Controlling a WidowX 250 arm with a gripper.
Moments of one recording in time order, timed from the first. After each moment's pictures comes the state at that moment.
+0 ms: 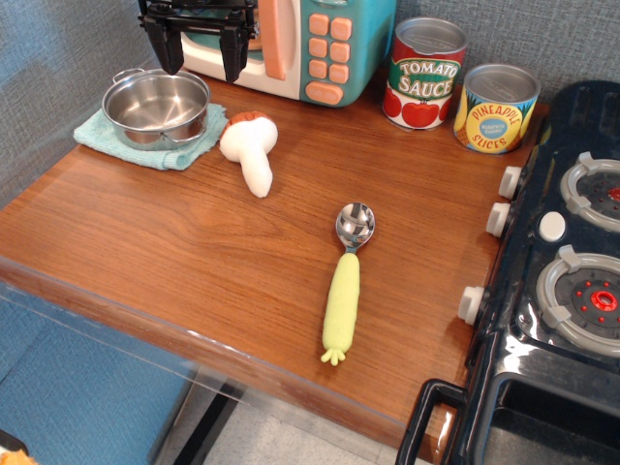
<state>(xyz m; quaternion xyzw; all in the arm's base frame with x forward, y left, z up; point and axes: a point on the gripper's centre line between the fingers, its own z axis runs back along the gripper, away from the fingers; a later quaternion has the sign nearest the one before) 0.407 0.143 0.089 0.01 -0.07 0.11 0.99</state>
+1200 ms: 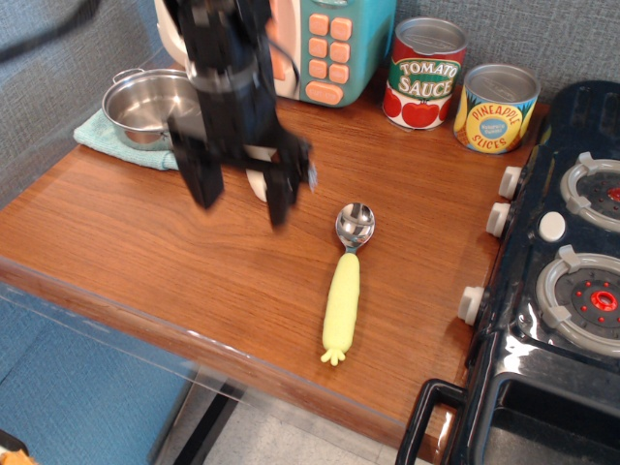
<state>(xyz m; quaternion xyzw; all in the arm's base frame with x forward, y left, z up) 0.278 0.019 0.068 -0.01 -0.08 0.04 1.00</state>
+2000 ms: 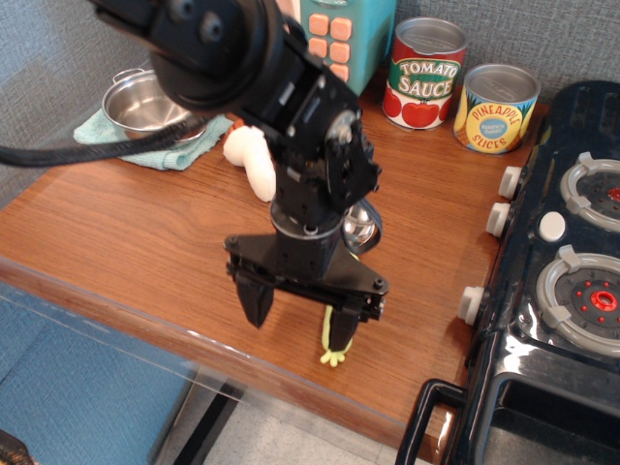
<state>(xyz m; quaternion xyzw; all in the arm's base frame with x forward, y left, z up) 0.249 -0.040 0.026 0.02 -0.07 0.07 1.00</state>
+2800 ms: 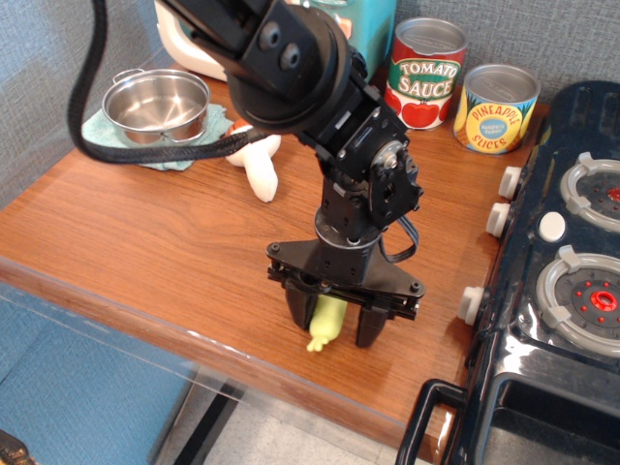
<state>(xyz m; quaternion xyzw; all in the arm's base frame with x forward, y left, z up) 0.265 -0.043 0.005 0.04 -0.07 0.08 0.99</state>
